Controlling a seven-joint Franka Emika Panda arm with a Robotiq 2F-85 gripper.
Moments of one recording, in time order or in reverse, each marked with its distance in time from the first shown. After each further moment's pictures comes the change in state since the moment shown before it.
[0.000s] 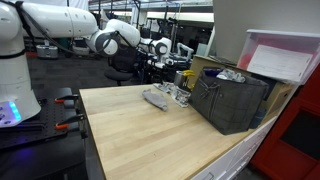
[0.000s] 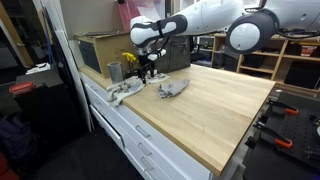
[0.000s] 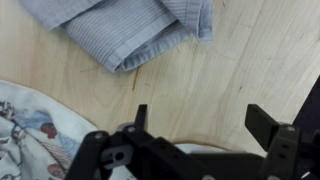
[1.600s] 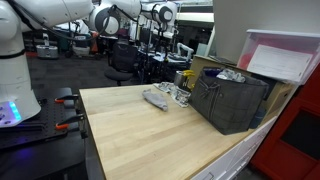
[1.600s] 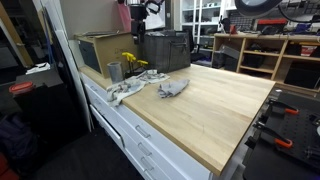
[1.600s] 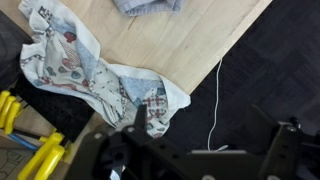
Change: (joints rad) arm -0.025 -0.294 0.097 0.005 0.034 -0.187 -0.318
